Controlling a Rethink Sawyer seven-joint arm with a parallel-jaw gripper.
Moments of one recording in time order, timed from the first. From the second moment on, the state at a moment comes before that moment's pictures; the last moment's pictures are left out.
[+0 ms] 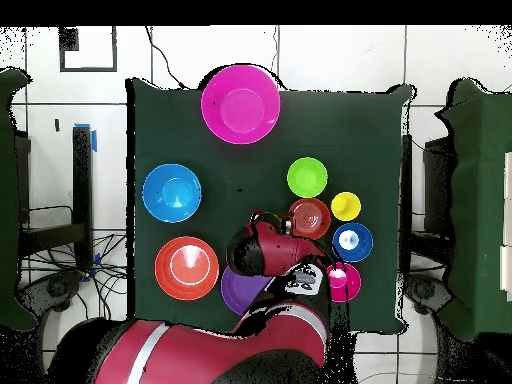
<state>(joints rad) -0.06 -0.36 -0.29 1.73 -0.10 -0.10 1.86</state>
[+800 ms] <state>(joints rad) -0.01 -0.35 -0.35 1.72 -0.10 -0.07 1.86</state>
